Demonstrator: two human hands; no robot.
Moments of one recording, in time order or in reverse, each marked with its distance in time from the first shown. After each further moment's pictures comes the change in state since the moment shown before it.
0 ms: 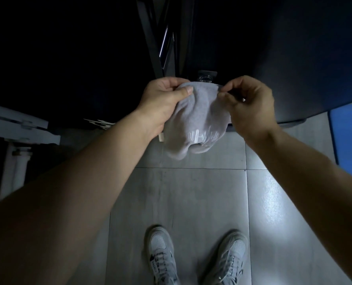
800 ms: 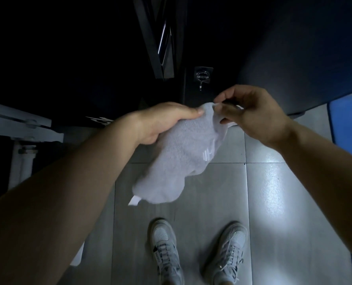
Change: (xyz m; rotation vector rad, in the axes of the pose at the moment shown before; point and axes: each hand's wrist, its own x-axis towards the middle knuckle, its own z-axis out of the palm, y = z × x) left_hand -0.032 0.009 -0.007 0.347 -0.440 -0.322; right_hand -0.013 -0.008 -0.032 -0.013 -0.392 0.128
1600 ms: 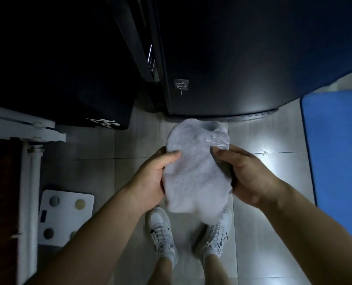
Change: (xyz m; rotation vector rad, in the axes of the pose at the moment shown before) left_hand -0.104 -0.037 0.095 -0.771 0.035 0.009; right_hand -0.137 -0.039 0.010 0.856 -0.036 0.549
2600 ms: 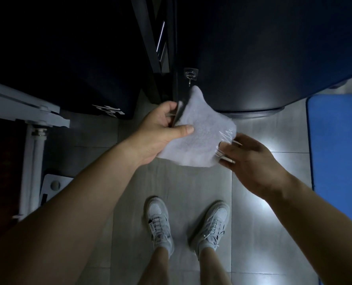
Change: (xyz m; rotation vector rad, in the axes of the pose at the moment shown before) left_hand 0.014 0.048 -0.005 0.446 0.031 0.283; right_hand 0.003 0.008 -0.010 -0.145 0.121 -0.167
